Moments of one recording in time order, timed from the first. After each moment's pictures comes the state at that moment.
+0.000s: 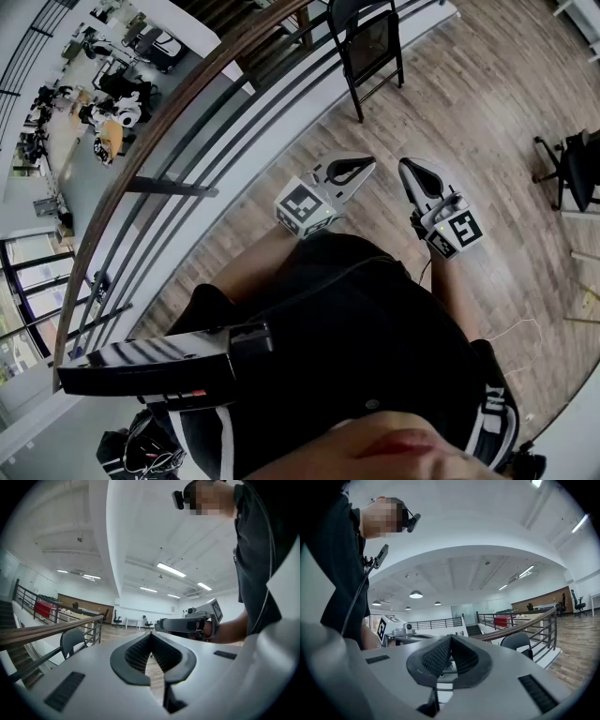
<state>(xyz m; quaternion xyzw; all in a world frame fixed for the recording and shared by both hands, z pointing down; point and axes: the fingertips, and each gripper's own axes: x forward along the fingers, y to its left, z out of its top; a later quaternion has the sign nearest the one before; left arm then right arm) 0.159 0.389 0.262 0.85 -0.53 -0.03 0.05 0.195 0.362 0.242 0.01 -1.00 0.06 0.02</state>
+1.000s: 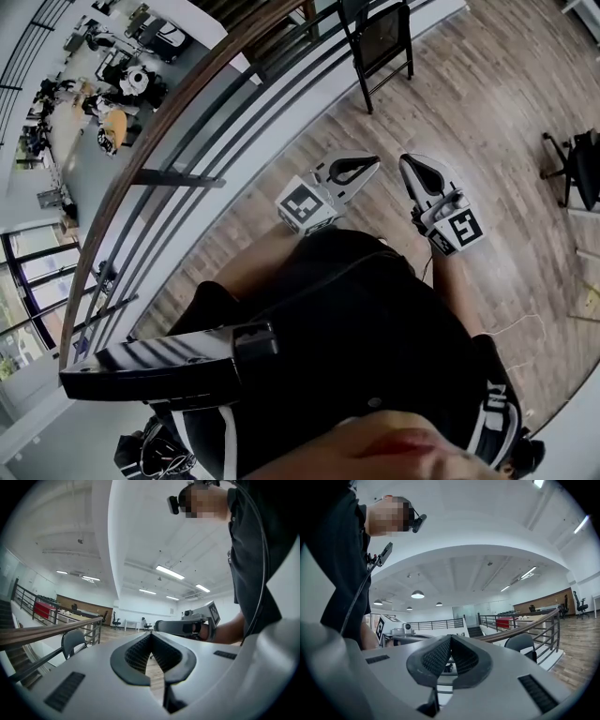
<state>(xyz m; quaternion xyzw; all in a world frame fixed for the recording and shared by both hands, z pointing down) 0.146 0.409 0.262 0.85 -0.52 -0.04 0.04 0.170 0.383 0.239 0.00 -1.00 0.07 -0.01</state>
